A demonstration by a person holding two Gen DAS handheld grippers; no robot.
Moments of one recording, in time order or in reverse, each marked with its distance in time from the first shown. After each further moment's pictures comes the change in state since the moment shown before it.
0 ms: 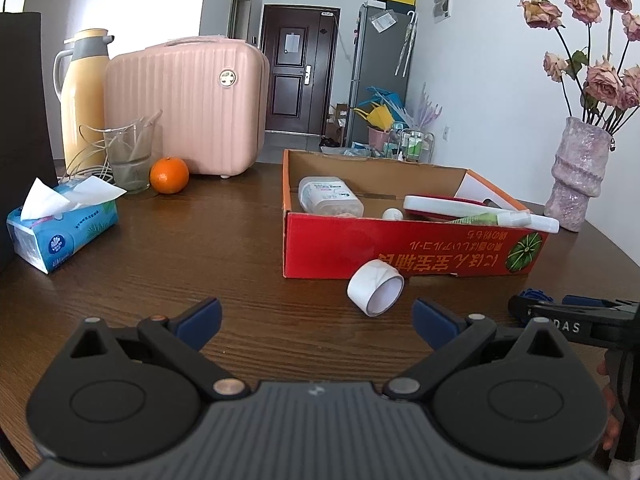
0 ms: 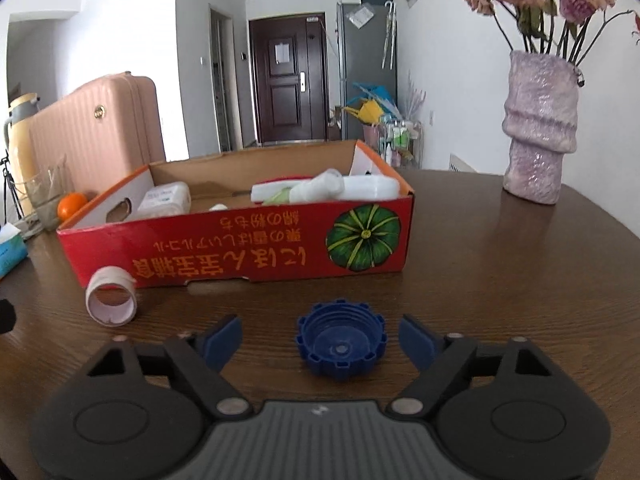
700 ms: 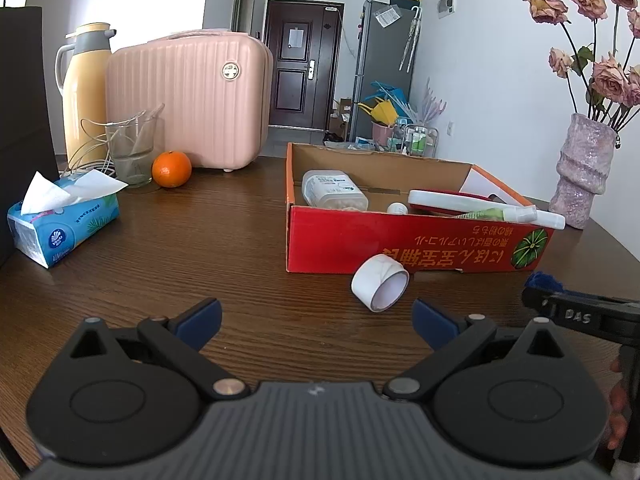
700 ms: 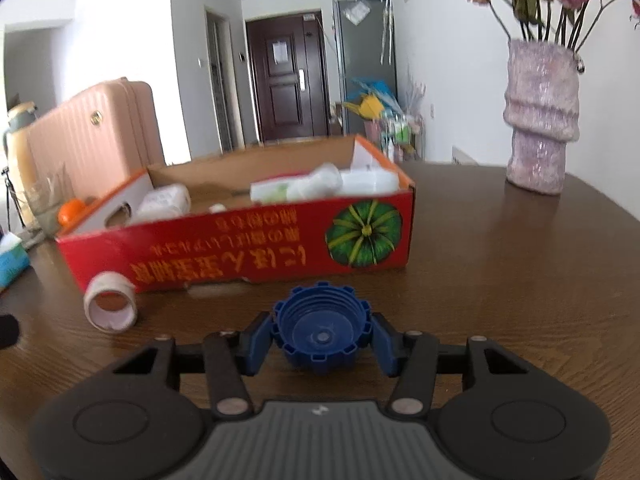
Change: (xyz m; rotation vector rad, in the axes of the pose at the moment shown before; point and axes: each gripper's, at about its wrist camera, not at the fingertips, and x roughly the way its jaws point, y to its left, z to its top) left arm 0.004 0.001 -0.001 -0.004 0.015 0.010; right arm -0.010 -0.003 0.000 0.028 -0.038 0.028
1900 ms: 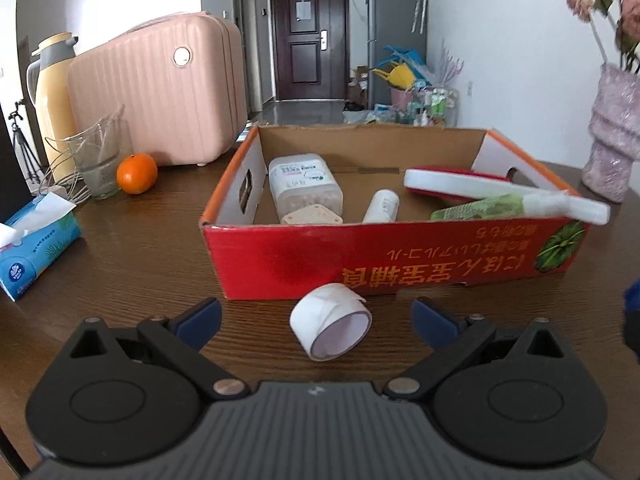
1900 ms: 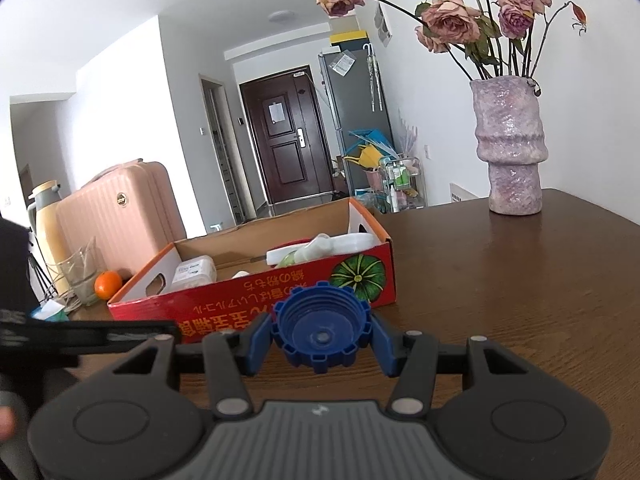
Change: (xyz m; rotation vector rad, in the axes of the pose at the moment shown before) left arm 0.085 -0.074 0.027 0.078 0.103 0.128; right arm -0.060 -0.016 -0.006 0.119 -0.149 0.049
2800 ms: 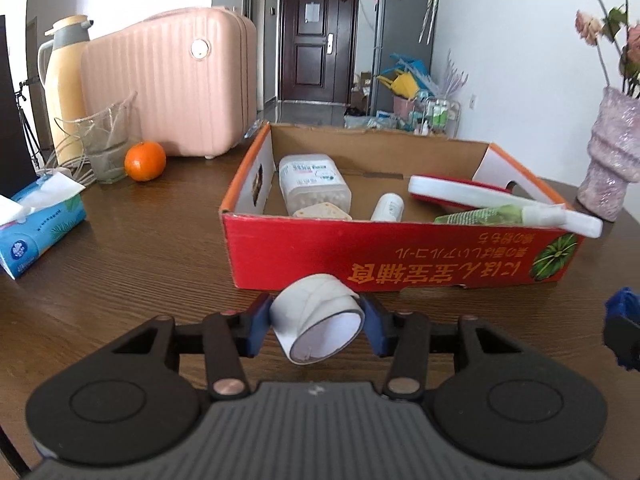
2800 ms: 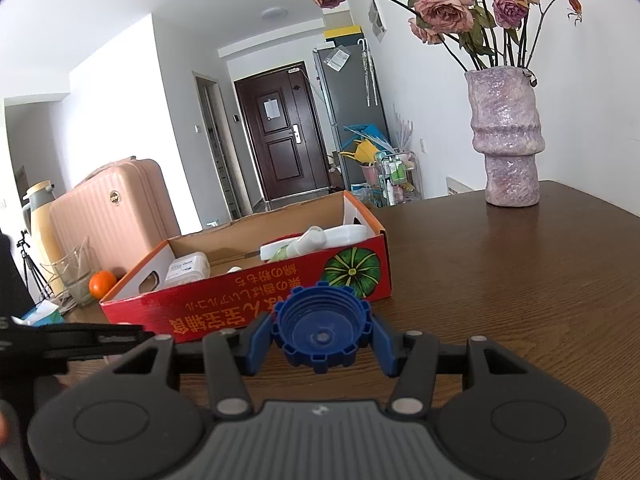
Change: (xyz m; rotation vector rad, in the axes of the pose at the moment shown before) left arm -0.020 0.021 -0.007 -0.069 -0.023 -0.047; right arm 0.007 -0.003 -0.002 0.013 0.013 -0.008
